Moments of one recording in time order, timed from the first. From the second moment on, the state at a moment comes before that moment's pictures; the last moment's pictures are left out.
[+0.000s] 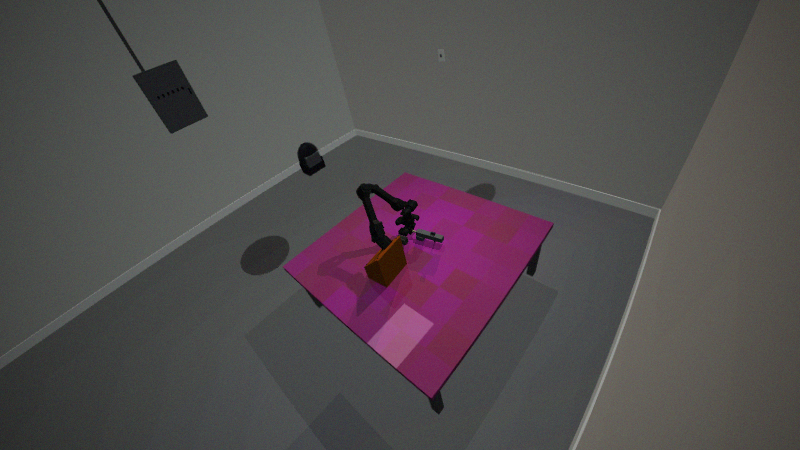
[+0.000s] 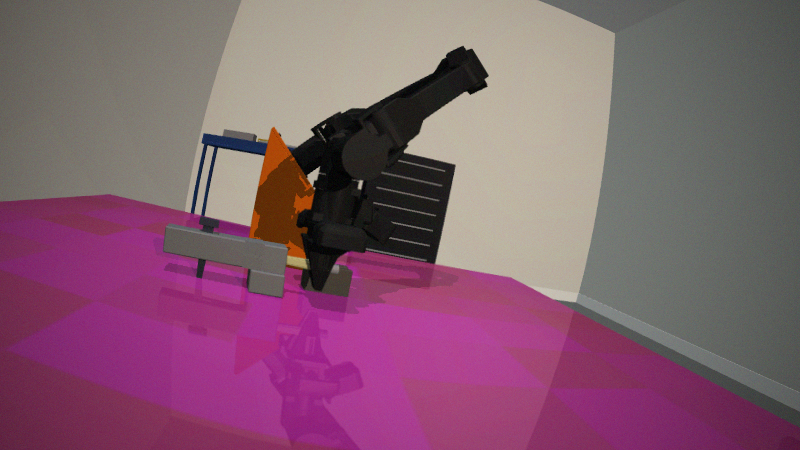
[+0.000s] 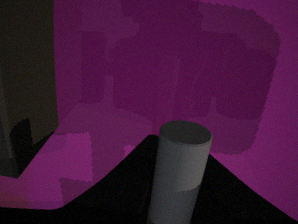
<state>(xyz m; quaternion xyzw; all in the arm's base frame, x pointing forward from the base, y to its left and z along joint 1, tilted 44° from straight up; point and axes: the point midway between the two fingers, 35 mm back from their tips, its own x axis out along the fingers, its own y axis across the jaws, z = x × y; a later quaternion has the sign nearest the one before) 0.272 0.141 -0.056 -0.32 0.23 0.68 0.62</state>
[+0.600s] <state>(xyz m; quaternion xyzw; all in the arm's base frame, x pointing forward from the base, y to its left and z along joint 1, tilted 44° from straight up) 0.268 0.155 -0.044 -0.31 0.23 0.68 0.62</state>
